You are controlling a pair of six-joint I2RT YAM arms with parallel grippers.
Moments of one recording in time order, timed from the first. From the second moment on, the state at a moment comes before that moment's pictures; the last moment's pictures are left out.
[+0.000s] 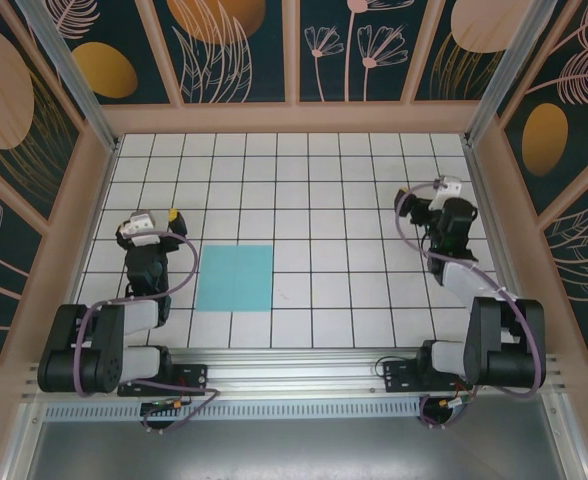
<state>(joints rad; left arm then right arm) -0.02 1.29 0.17 1.11 -0.23 -0.12 -0.05 1.28 0.58 0.41 -0.13 0.22</state>
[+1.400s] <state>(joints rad) -0.02 0.79 0.40 -0.05 -0.11 -0.69 0.96 2.02 1.33 -0.21 -0.26 0.89</state>
